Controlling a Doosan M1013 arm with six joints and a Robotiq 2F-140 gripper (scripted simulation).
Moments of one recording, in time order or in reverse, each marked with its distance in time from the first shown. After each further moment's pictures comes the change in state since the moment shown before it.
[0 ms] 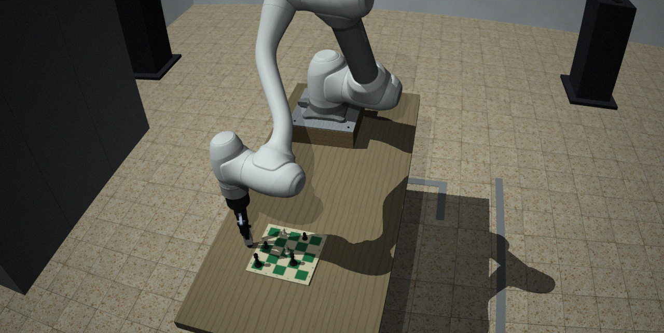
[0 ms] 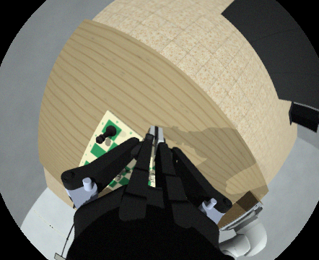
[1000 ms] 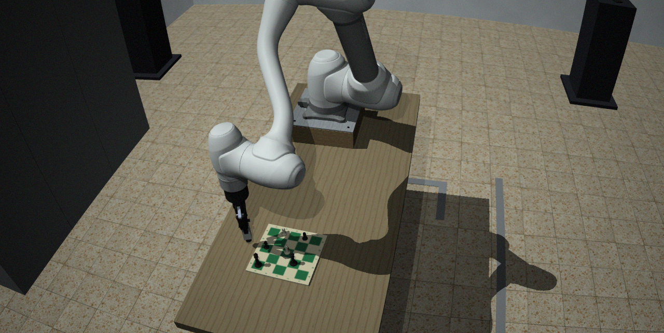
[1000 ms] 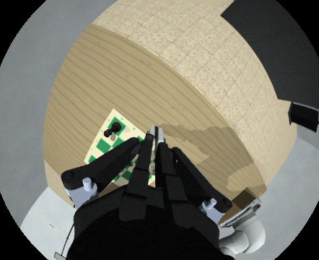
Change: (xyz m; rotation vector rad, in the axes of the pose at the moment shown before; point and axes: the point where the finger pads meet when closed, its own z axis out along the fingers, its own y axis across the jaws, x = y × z) arm -0.001 0.000 -0.030 0.005 0.003 -0.001
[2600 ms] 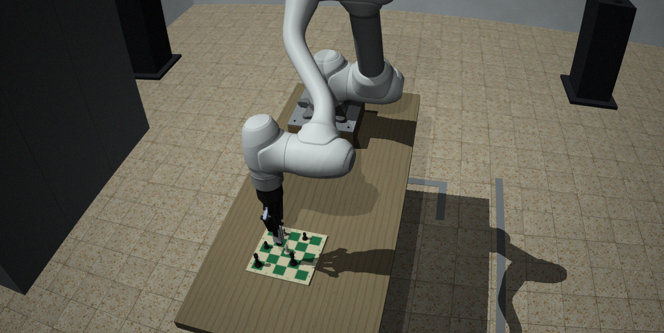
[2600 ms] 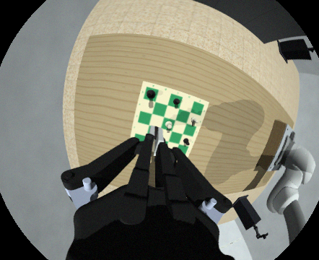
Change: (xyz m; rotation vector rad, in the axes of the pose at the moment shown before) arm -0.107 -0.095 -0.074 0.003 -0.002 0.444
